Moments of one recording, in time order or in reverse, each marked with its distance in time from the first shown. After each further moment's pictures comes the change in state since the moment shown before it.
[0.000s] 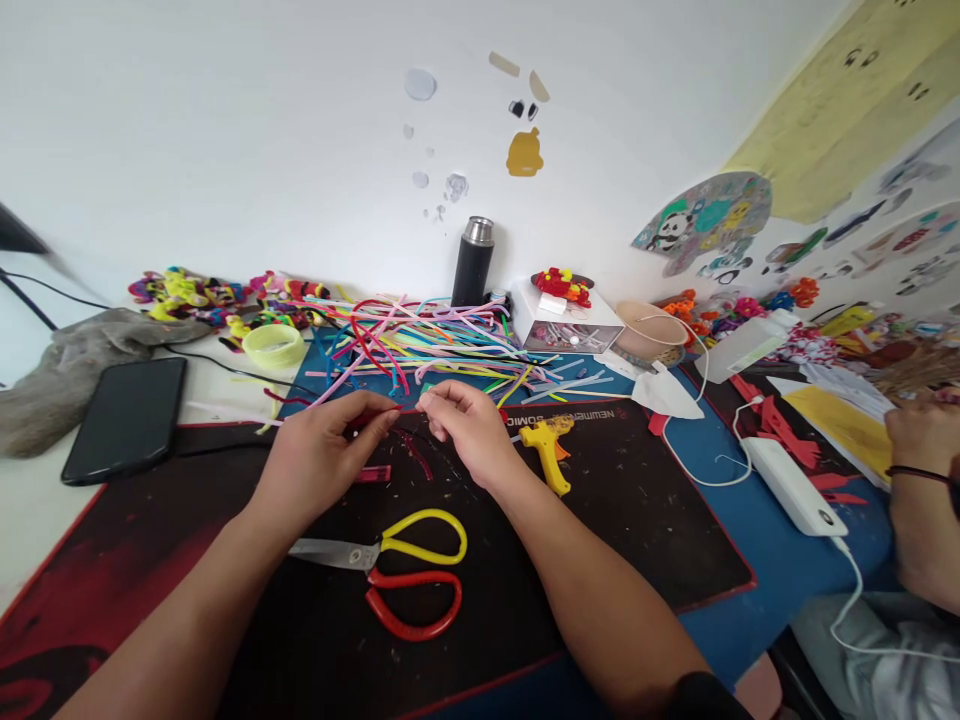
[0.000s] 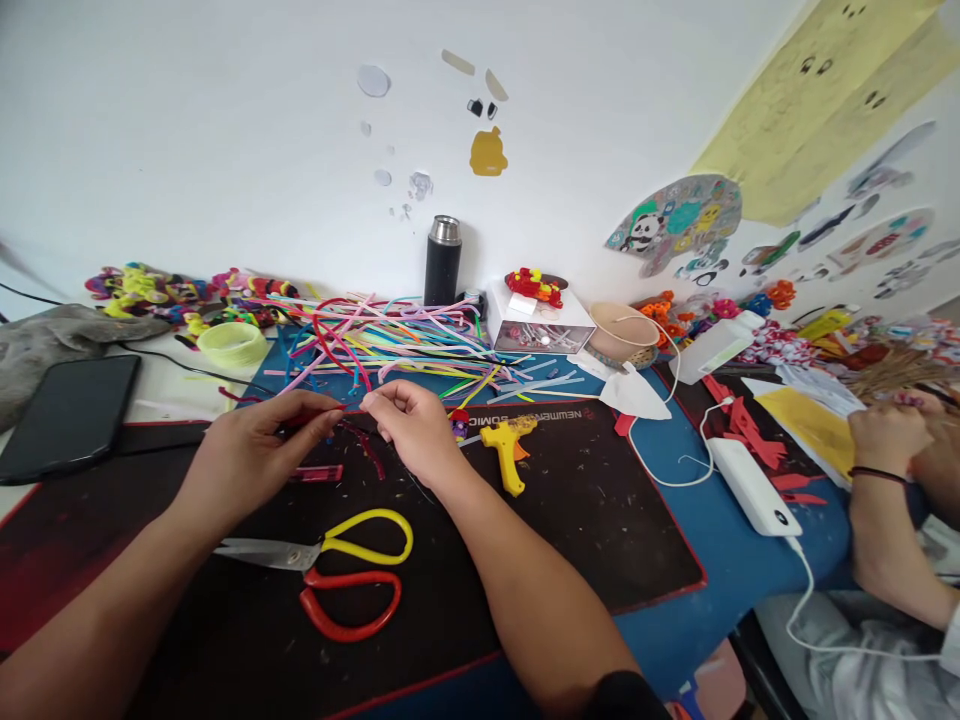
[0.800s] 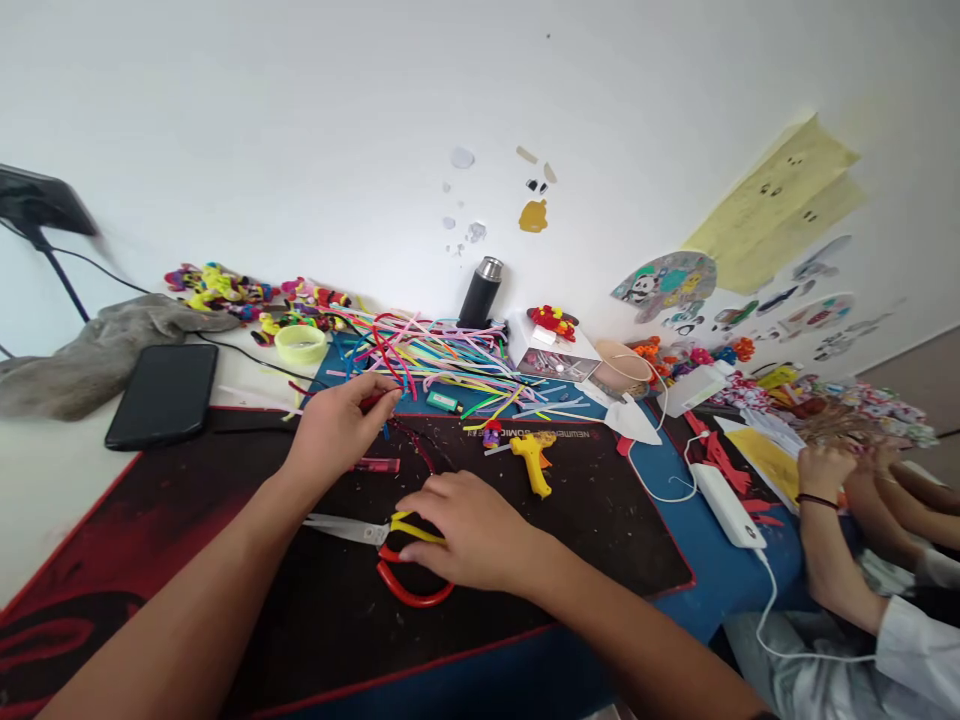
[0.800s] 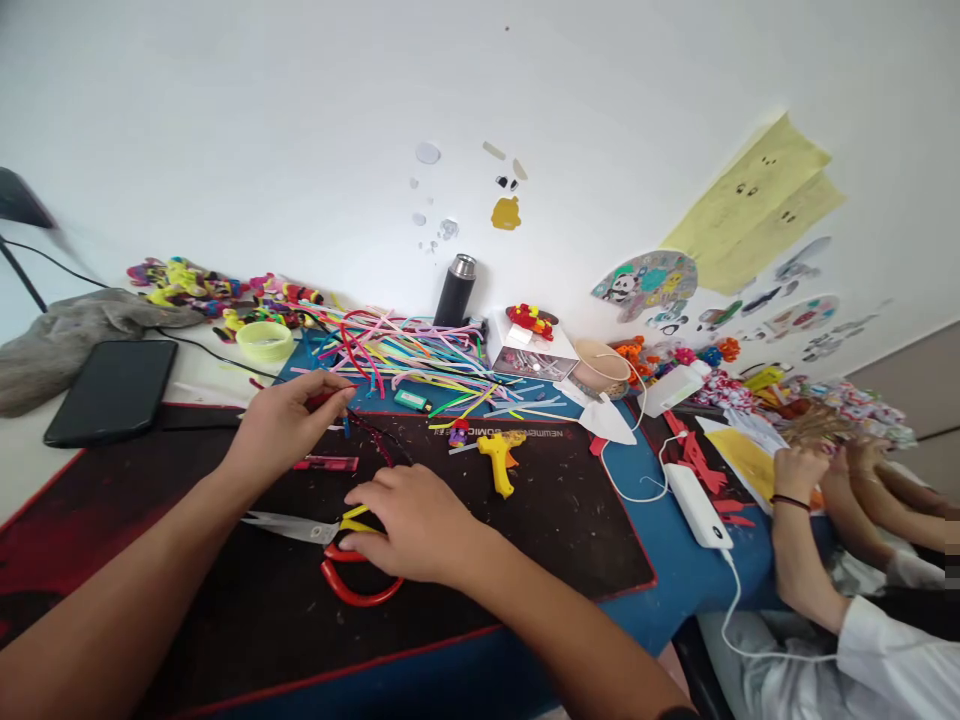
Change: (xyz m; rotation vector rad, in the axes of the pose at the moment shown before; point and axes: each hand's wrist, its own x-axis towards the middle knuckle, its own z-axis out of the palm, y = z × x) left_hand 0.010 -0.016 0.002 -0.118 0.137 -0.040; right_hand -0.094 -0.020 0.002 -1.274 -0.599 -0.282
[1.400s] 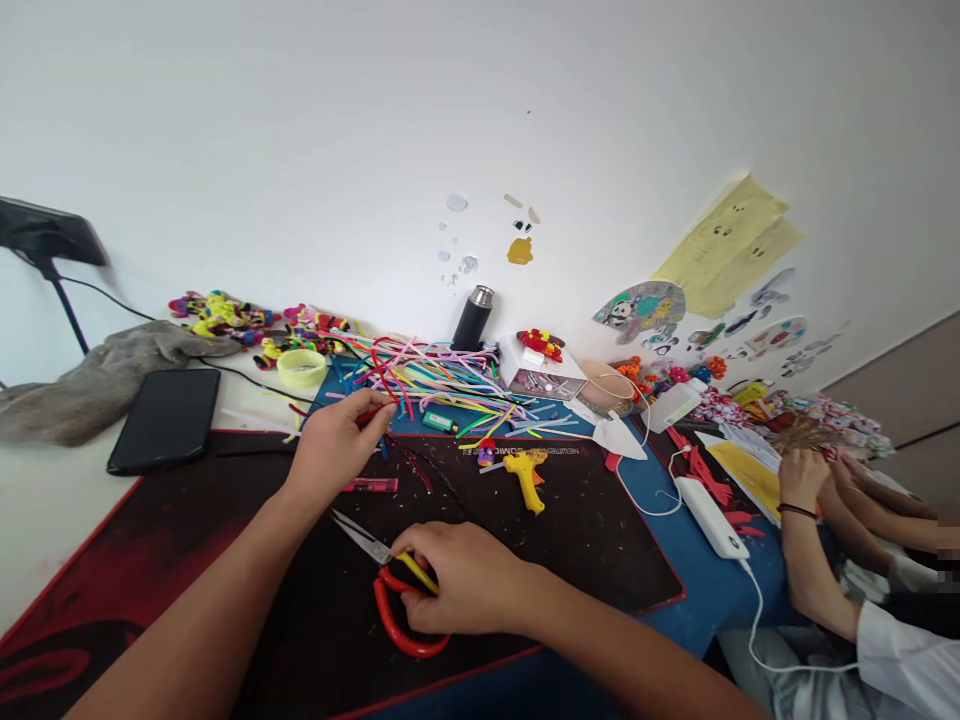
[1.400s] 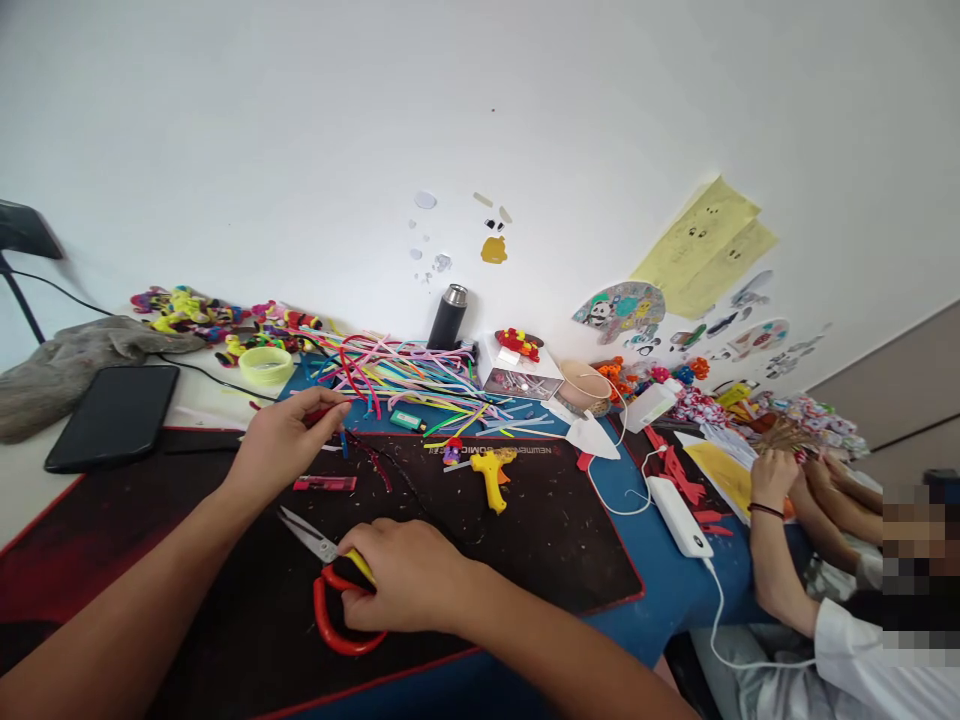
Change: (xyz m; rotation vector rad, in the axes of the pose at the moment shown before) left_hand 0.002 -0.002 -0.004 -0.045 0.063 0.018; right_hand -0.007 -0.024 0.008 0.099 -0.121 0.154
